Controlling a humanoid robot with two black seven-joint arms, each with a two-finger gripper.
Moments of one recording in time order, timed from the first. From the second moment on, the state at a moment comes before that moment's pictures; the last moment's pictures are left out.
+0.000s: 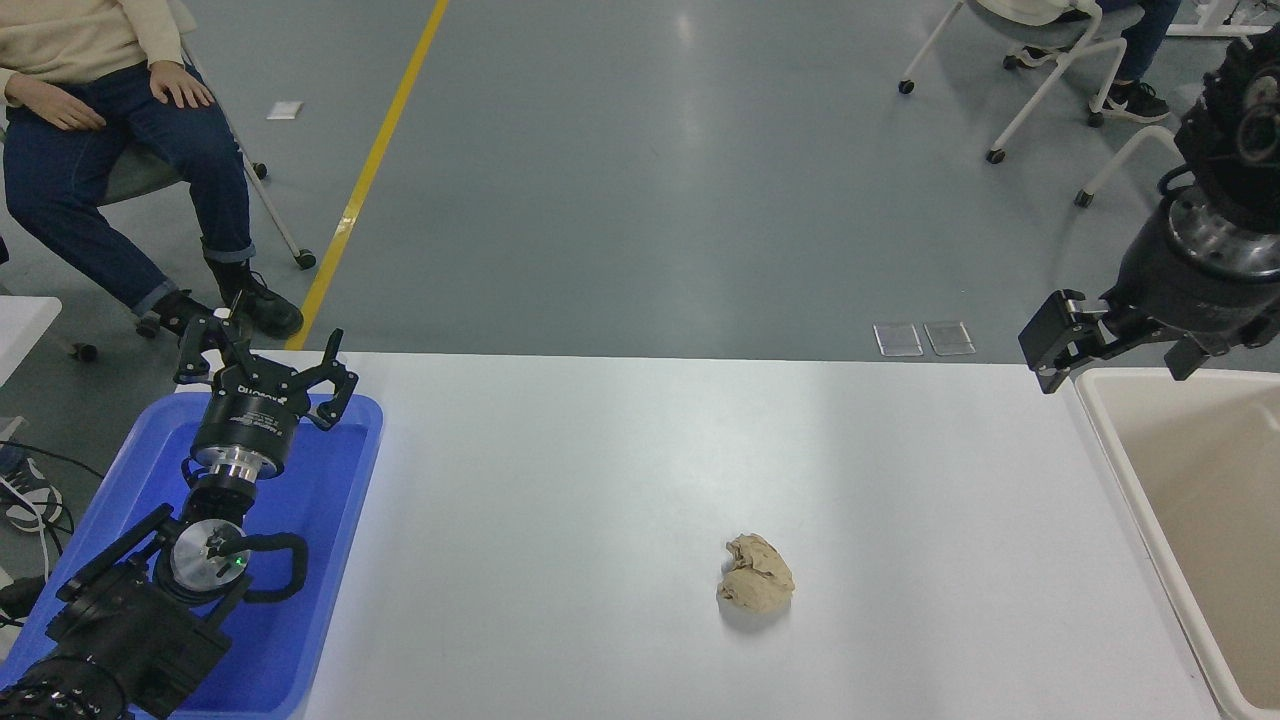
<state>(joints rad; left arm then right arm) -0.52 0.25 -0.99 -0.52 -0.07 -0.60 -0.40 2.28 -0.39 -1.38 1.40 -0.30 0.79 -0.10</state>
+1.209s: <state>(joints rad) -0.52 0.25 -0.99 -0.52 -0.07 -0.60 -0.40 2.28 -0.39 -1.38 1.39 -0.30 0.79 -0.10</state>
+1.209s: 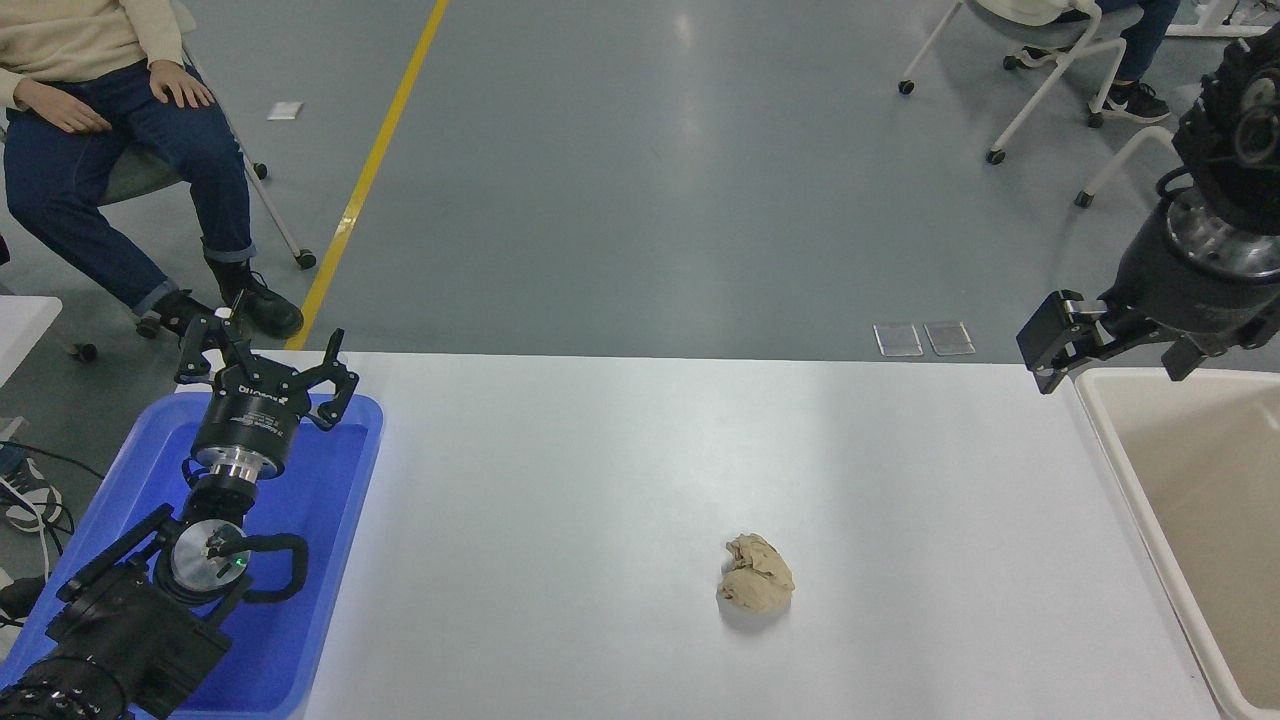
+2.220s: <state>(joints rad) -0.52 0.25 -0.99 -0.52 -0.07 -0.60 -0.40 2.07 -0.33 -1.14 1.38 -0.30 0.57 -0.09</state>
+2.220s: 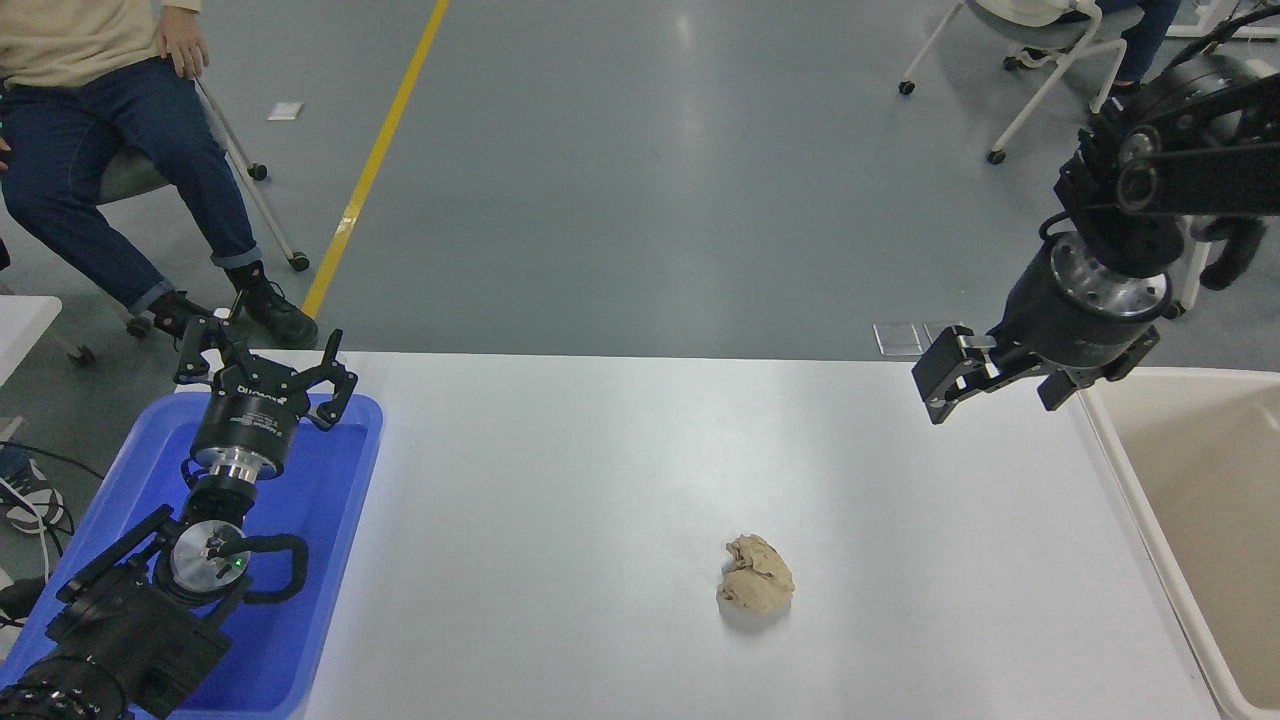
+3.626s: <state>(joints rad) -0.52 0.25 -0.99 -0.52 -0.07 -0.60 -0.40 1.40 -0.01 -0.76 0.99 -0.74 0.42 -0.15</state>
